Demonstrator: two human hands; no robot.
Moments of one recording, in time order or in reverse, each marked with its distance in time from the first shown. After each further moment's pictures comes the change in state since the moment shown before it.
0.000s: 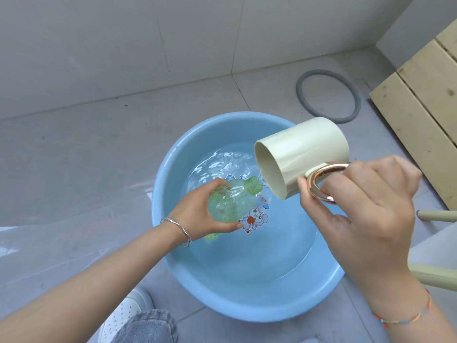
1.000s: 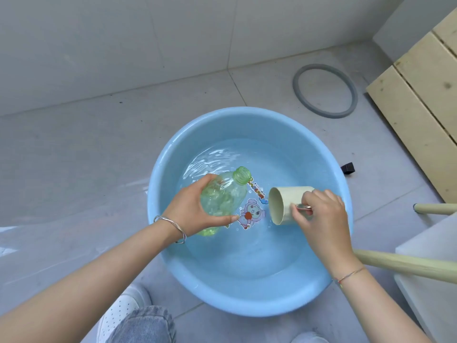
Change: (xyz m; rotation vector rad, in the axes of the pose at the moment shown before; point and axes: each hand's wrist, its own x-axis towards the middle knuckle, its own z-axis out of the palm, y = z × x) left_hand -0.003 0.001 -0.002 -0.079 0.048 -0.030; right_hand -0.102 0.039 0.061 0.129 -0.588 0.488
